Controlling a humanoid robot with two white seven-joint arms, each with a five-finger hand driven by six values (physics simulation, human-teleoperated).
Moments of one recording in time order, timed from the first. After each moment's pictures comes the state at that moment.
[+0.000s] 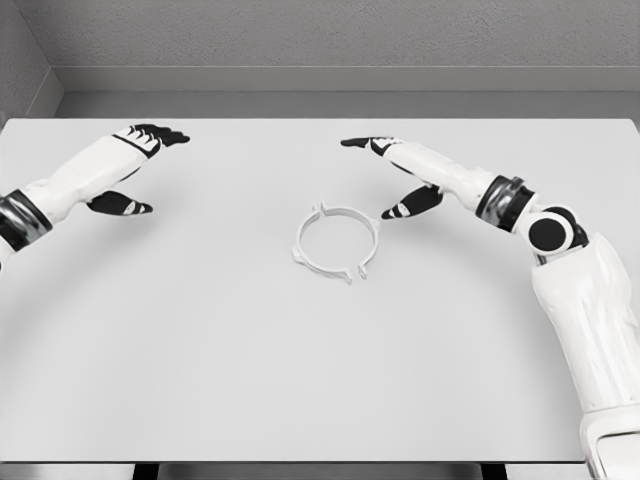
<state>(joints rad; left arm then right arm) -0.50 0.67 -0.43 -1.19 -0.51 -0.61 -0.10 -0.57 -0.23 0.21 -1.10 0.41 -0.55 0.61</state>
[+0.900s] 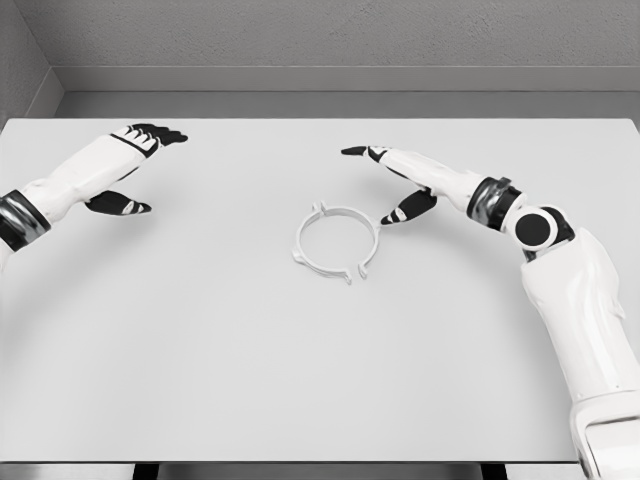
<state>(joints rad) -0.50 0.67 -0.42 -1.19 -0.51 -0.61 -0.10 -0.61 -0.21 0.22 -1.01 0.46 -0.50 0.61</state>
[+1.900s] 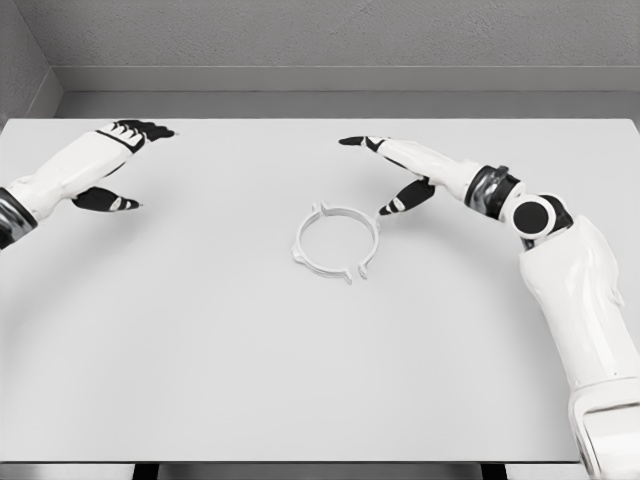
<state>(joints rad) -0.50 0.69 -0.39 -1.17 -0.51 -0.61 -0.10 -0.65 -0.20 0.24 -0.97 0.47 -0.50 0.61</state>
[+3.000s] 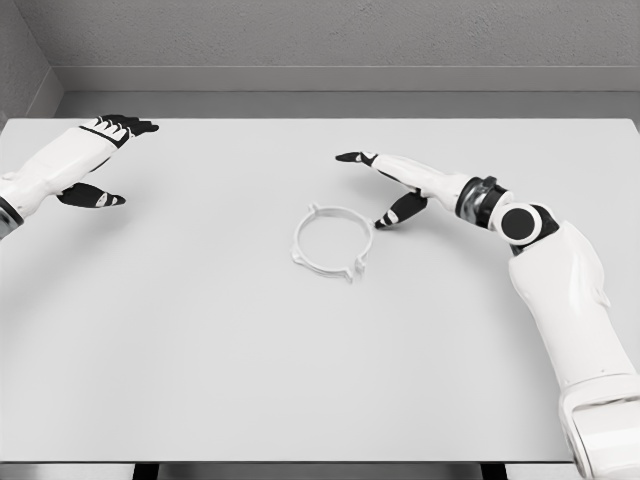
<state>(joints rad) -0.50 0.70 -0.38 -1.16 -0.51 -0.61 -0.10 -0.66 -0.17 0.25 -0.89 0.48 -0.49 0.61</state>
